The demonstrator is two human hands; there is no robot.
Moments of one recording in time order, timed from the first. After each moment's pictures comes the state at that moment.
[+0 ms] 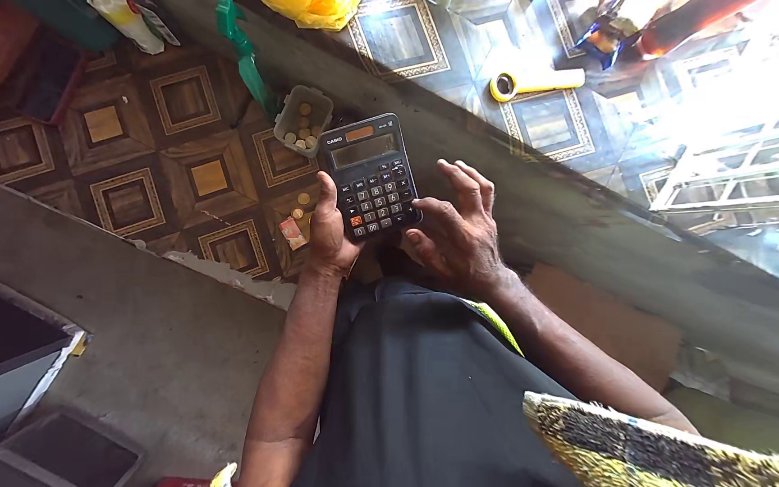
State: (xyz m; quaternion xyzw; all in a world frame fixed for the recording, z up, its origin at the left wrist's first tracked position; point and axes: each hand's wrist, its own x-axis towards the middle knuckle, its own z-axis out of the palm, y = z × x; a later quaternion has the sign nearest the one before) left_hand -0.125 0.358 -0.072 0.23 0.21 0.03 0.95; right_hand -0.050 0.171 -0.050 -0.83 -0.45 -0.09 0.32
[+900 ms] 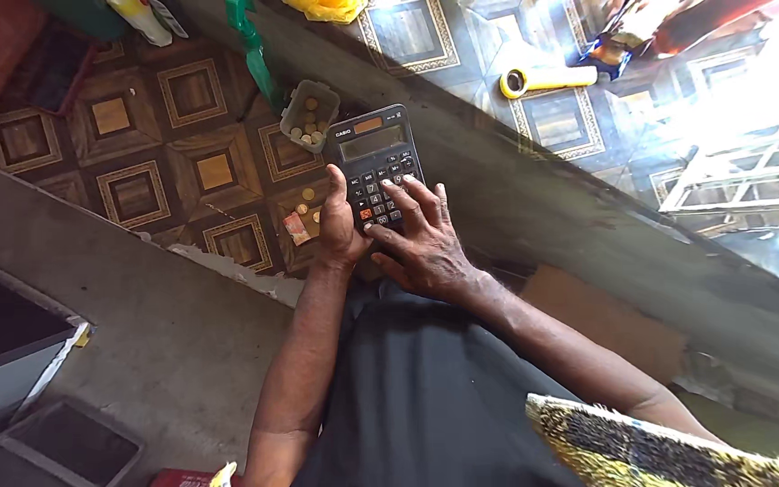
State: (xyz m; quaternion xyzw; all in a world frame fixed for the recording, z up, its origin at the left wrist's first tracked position) left_hand -0.124 0.354 -0.071 0.25 0.21 0.04 0.94; right_hand -0.077 0.198 -0.059 -0.80 -0.55 -0.03 0.24
